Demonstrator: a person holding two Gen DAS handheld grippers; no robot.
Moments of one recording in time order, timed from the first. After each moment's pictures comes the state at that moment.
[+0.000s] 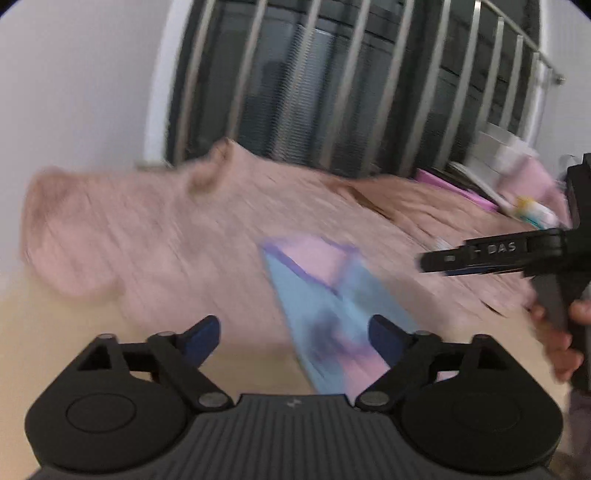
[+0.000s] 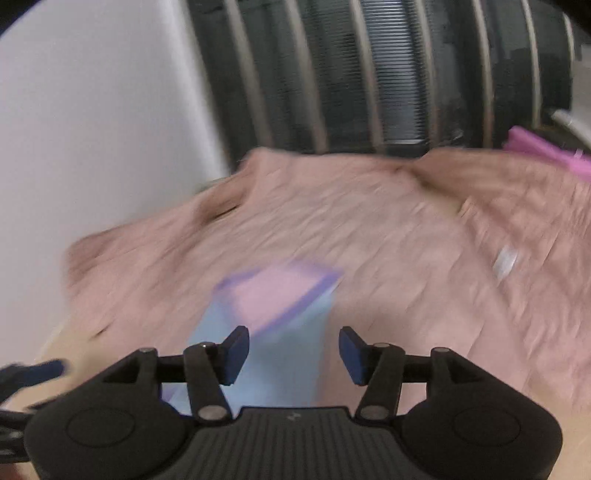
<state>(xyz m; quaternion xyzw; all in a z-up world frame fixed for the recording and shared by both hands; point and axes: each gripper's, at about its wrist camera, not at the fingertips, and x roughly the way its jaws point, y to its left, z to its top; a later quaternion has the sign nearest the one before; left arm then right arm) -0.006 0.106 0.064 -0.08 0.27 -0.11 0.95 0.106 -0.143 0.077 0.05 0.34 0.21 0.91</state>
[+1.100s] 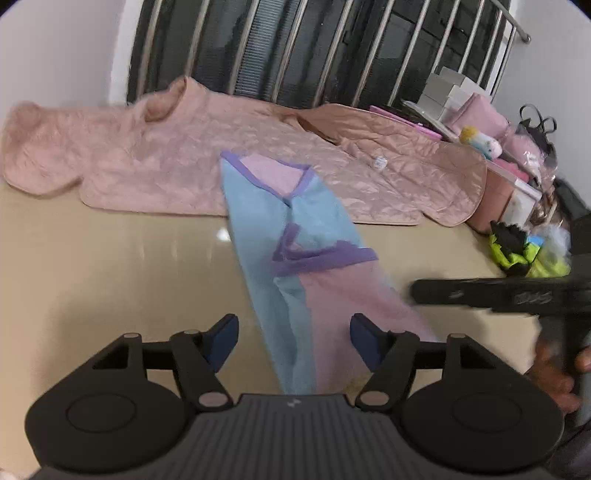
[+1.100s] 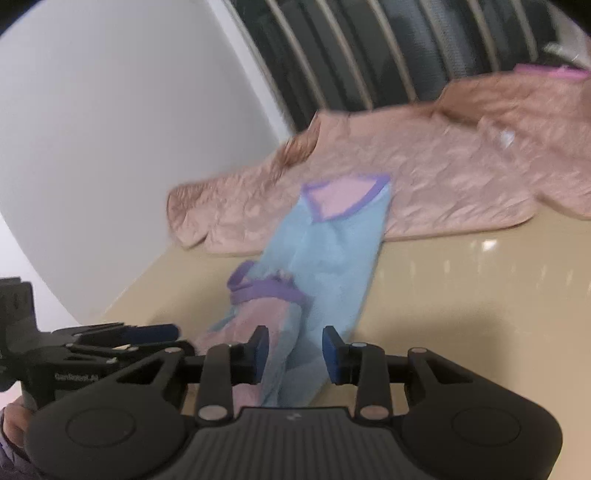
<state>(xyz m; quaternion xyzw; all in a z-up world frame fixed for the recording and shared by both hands) -0.084 0.072 0.029 -0.08 0.34 -0.17 0.92 -0.040 -0.189 0.021 0.11 0.35 0.30 0.88</state>
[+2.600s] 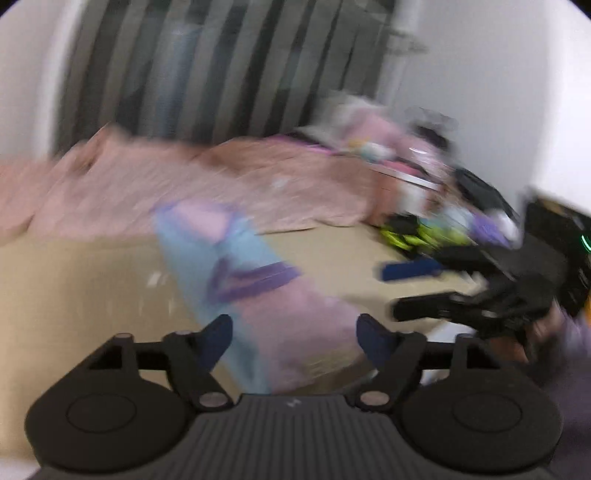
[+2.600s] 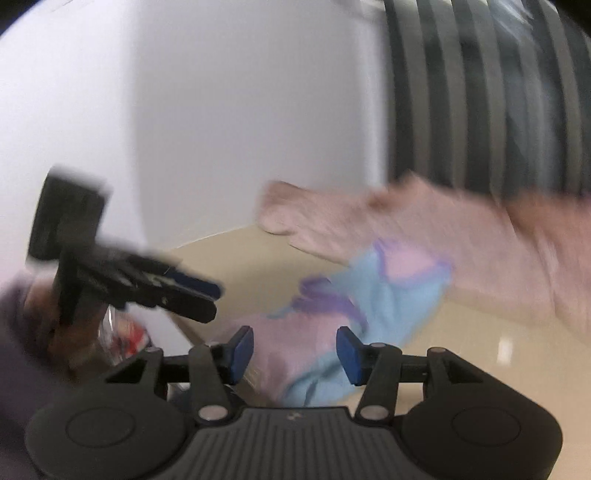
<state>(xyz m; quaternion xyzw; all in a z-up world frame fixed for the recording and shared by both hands) -0.177 0.067 0.036 0.01 0.23 -0.31 0.92 -0.165 -0.201 0.045 -0.11 0.19 0.43 0.88</state>
